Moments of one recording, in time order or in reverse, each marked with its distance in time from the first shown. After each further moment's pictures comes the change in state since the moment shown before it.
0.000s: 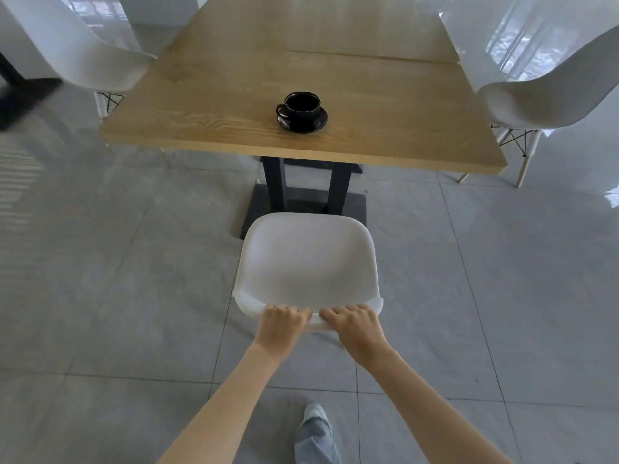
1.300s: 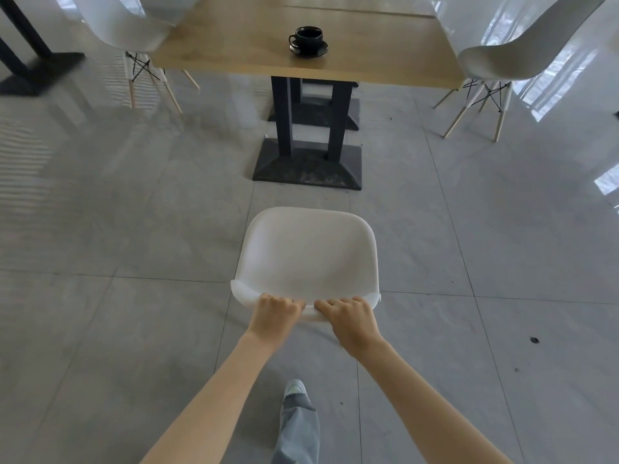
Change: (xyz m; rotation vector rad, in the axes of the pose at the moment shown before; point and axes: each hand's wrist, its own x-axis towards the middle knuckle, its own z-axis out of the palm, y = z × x) left_hand -0.390 0.122 0.025 0.058 -0.025 0.013; right_hand -0.347 -0.192 0.112 0.005 0.040 0.012
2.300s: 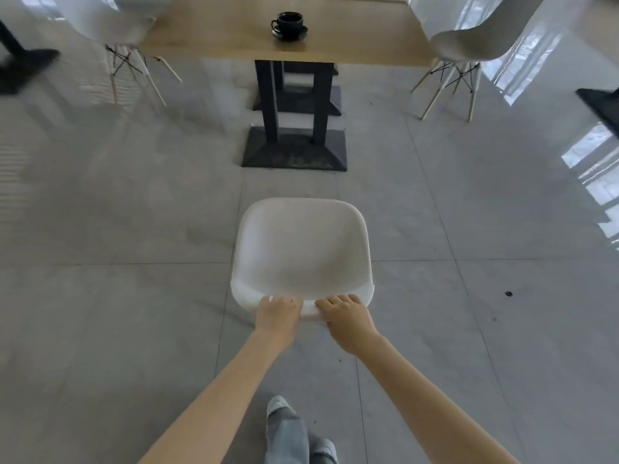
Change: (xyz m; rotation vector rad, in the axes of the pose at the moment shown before) left_hand -0.105 0.036 0.027 -0.054 -0.303 -0.039; right_hand -0.104 -0.065 0.027 0.046 -0.106 0.127
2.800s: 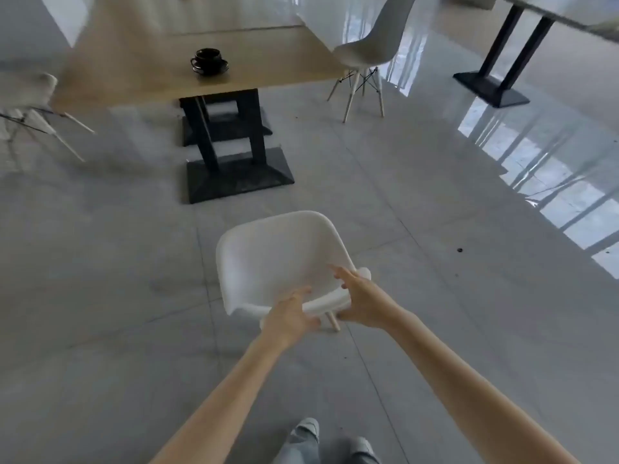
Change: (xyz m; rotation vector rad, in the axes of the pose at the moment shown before) left_hand -0.016 -0.043 -0.045 -0.626 -0.087 0.206; right_hand -0.026 -0.040 -0.061 0.564 0.116 0.327
